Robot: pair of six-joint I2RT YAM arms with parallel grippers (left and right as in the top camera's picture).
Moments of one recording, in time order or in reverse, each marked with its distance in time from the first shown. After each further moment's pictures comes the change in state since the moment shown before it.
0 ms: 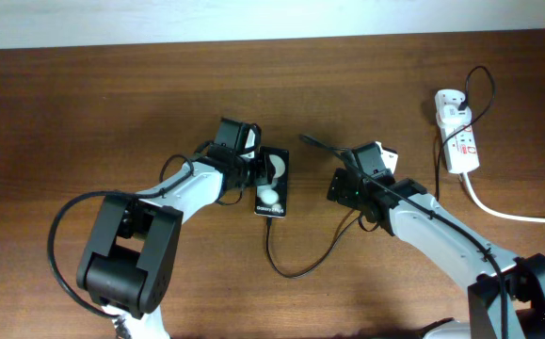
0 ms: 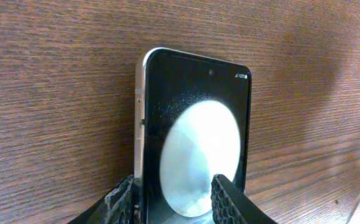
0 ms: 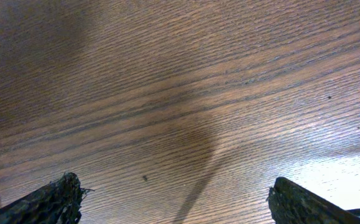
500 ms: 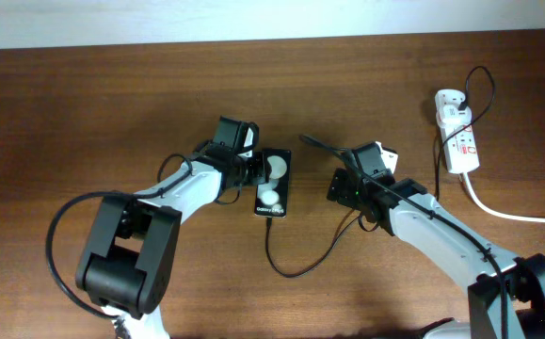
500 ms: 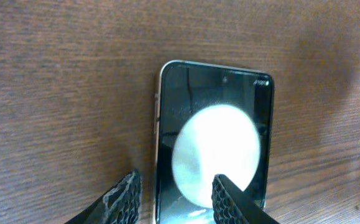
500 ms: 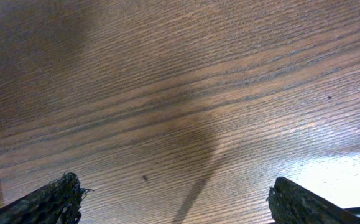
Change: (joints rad) left arm 0.003 -0.008 0.005 -0.012 -0.042 0.038; right arm 0.000 0.000 0.000 0.000 0.000 0.000
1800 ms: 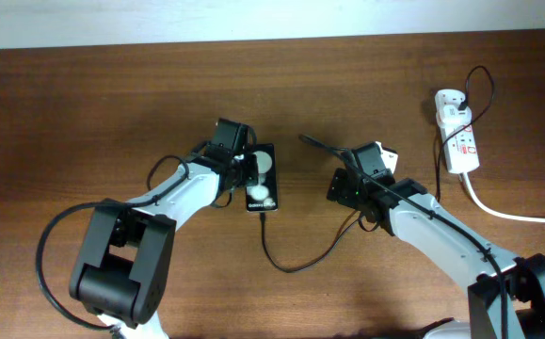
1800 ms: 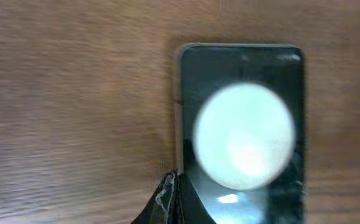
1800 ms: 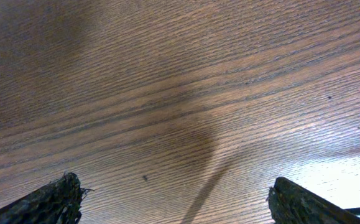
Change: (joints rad) left arm -0.001 -0.048 -0.011 -0.085 -0.231 0.033; right arm 0.000 0.000 0.000 0.000 0.000 0.000
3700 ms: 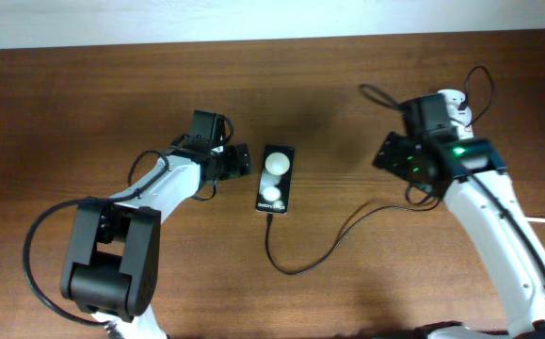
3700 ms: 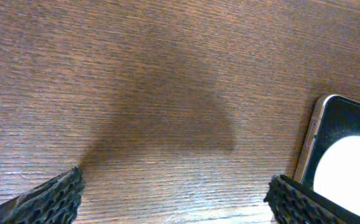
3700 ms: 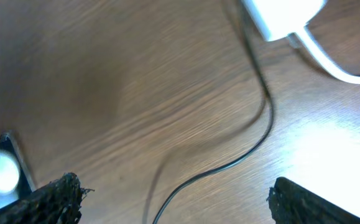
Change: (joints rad) left arm 0.112 0.014 0.025 -0.040 0.044 -0.031; right arm -0.235 -0.117 0.387 -0.538 -0.003 -0.014
